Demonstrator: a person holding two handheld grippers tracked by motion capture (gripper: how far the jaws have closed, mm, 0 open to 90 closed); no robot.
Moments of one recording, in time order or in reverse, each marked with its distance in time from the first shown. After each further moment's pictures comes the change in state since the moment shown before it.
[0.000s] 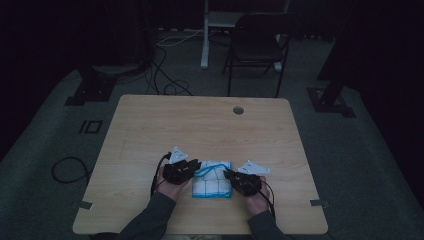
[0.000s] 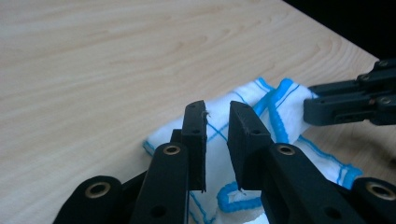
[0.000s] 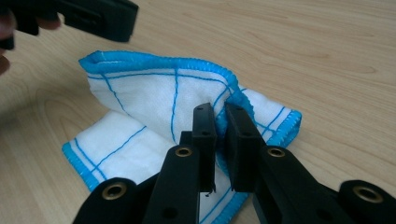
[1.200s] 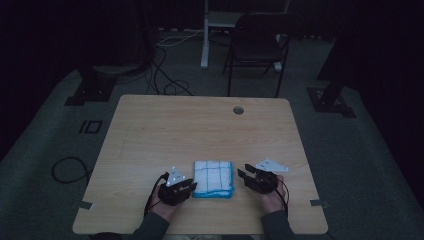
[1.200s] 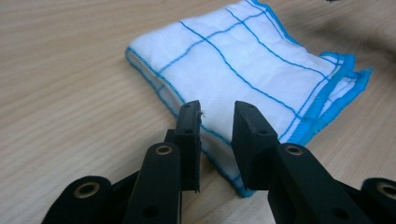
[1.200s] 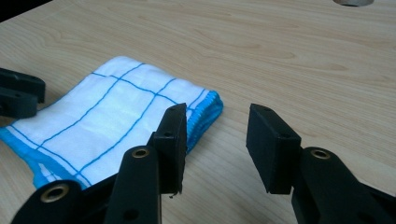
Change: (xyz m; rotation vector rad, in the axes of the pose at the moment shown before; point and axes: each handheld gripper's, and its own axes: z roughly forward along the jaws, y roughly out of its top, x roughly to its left) left arm -0.012 -0.053 -0.018 0.062 0.030 0.051; right arm -0.039 -0.007 -0.029 -0.005 -0.084 0.063
